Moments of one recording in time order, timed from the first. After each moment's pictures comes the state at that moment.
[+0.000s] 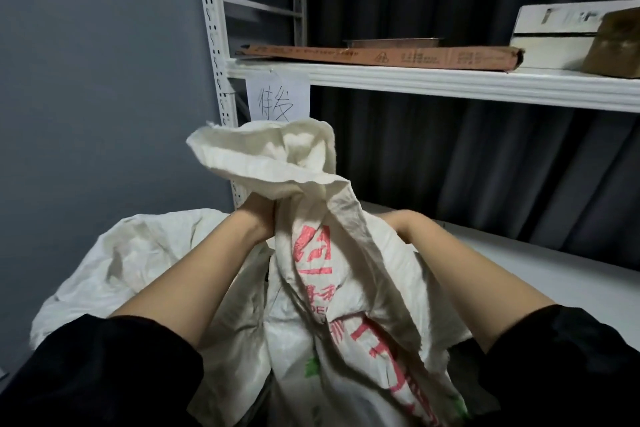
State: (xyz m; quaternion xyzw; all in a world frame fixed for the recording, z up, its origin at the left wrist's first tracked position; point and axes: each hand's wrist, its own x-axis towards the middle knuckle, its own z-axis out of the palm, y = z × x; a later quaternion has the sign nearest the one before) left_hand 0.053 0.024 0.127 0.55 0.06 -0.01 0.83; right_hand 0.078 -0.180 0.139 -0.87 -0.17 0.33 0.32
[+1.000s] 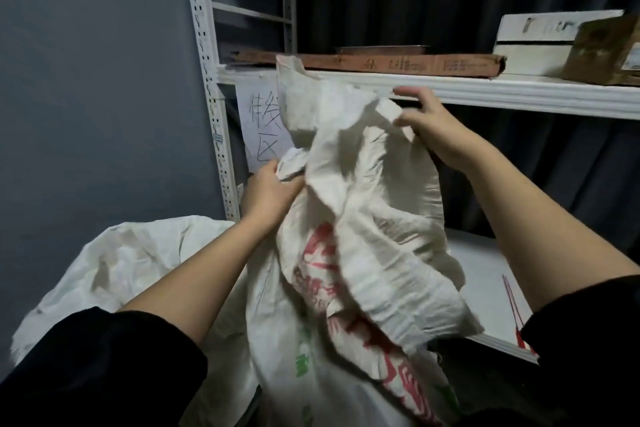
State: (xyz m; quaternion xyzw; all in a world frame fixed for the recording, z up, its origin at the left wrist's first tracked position) left_hand 0.063 0.004 0.138 0.84 0.08 0.25 0.47; right_hand 0.117 -0.245 0.234 -0.78 -0.20 -0.08 0.58
